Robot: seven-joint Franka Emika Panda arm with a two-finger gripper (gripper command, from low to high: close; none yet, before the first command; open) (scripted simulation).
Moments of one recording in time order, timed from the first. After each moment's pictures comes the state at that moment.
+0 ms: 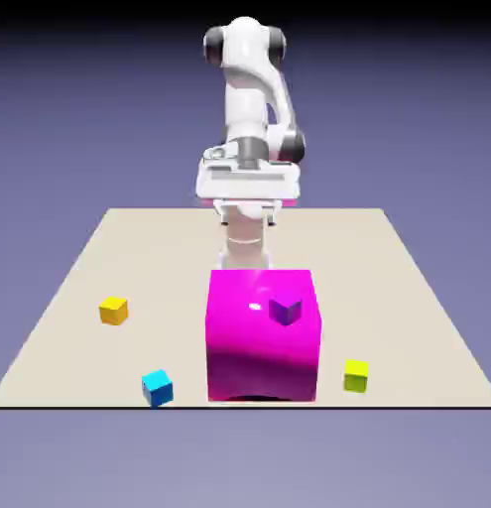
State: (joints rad) arm 0.00 -0.53 -0.04 -2.80 0.01 3.02 0.70
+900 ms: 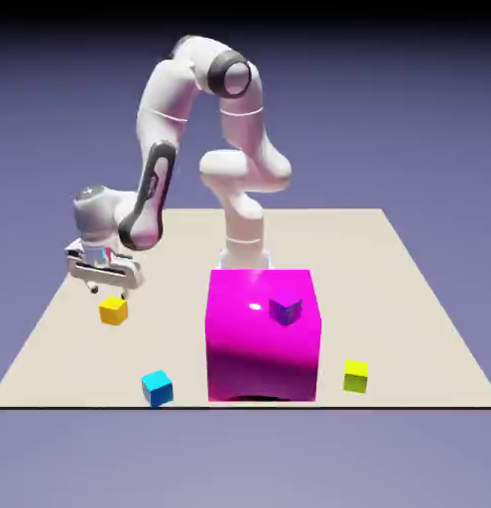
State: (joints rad) arm -0.28 0.32 -0.61 -2.59 0.40 2.78 -0.12
